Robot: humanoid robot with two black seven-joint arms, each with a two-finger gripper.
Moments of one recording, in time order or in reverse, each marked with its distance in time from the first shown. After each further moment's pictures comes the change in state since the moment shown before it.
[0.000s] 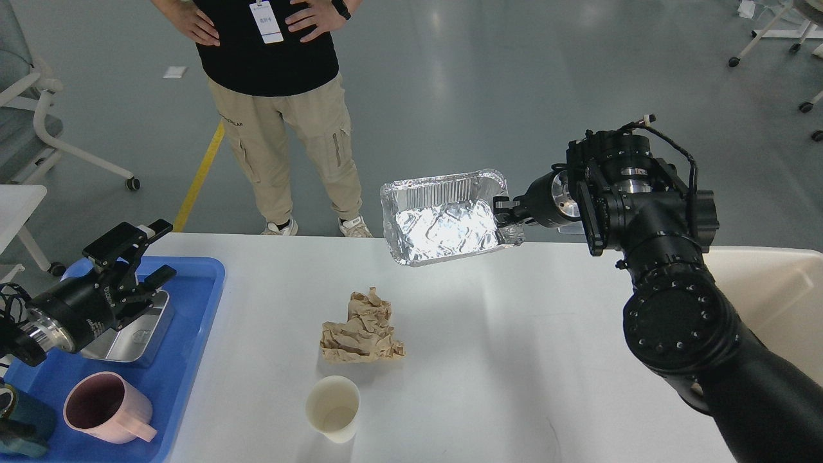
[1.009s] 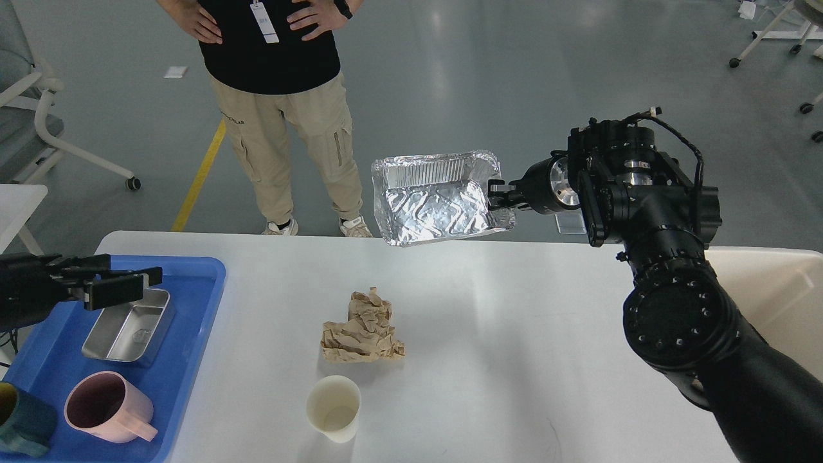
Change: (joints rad) left arm -0.171 0.494 0.238 -0.309 0.754 -0.046 -0.021; right arm 0.017 0.000 -0.007 -0.017 0.077 -0.021 0.023
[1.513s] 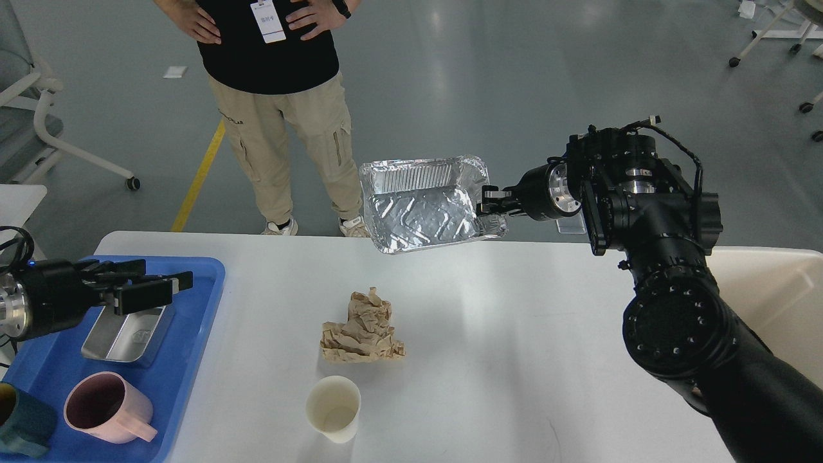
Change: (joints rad) left arm -0.004 -0.088 -0.001 0.007 0.002 -0.003 -0.015; right arm -0.034 -0.005 -0.051 -0.008 -0.003 -0.005 0.164
